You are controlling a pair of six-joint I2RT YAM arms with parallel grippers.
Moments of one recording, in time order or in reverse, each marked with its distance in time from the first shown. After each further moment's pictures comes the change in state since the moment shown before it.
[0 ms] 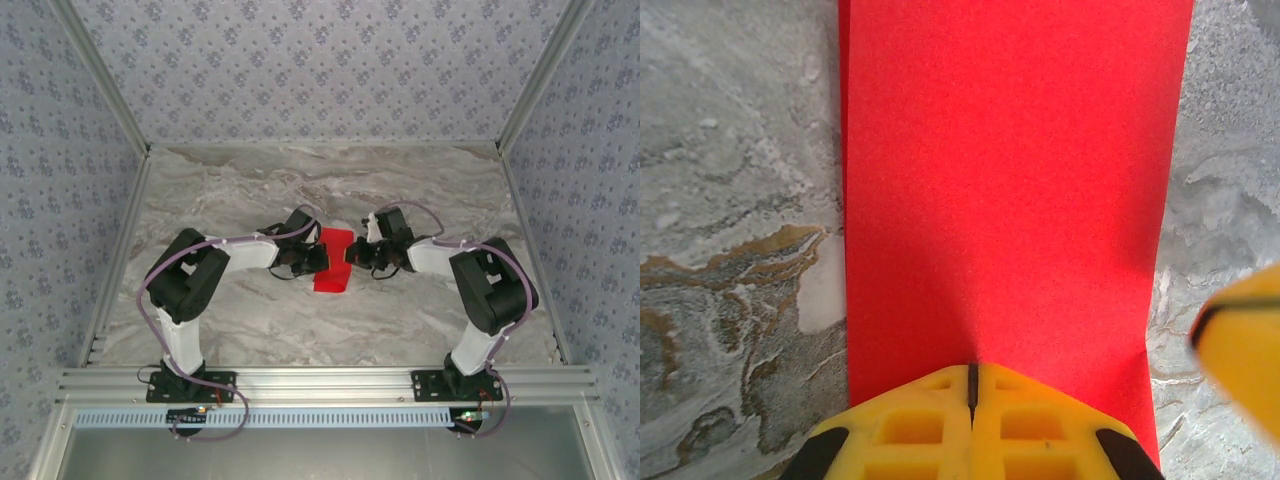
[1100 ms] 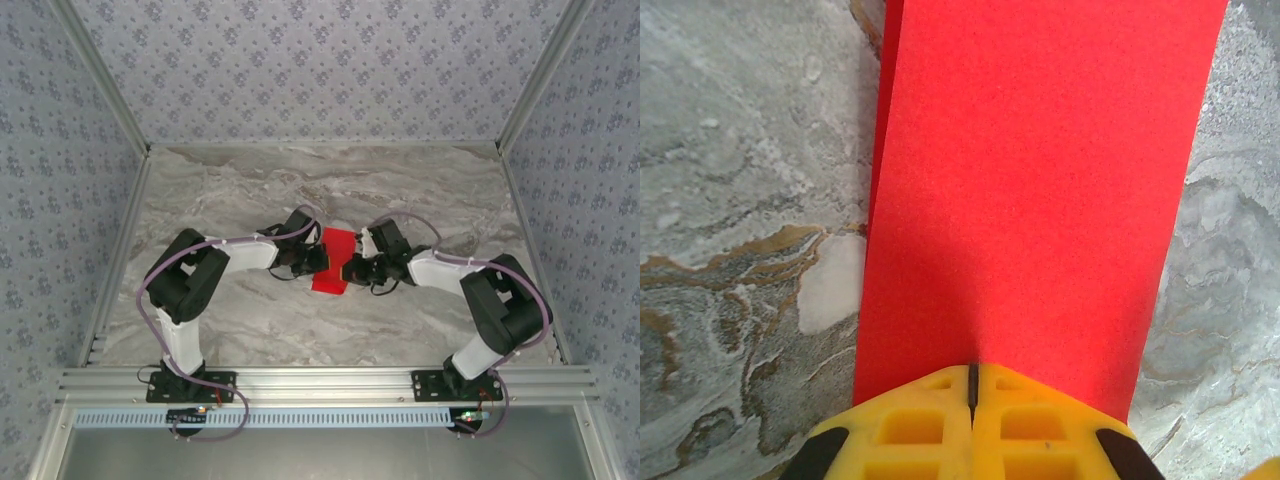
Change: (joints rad) left arm 0.000 -0.002 -0.013 0.017 0.000 -0.004; right arm 0.099 -0.117 -0.062 -0.103 0.008 -0.004
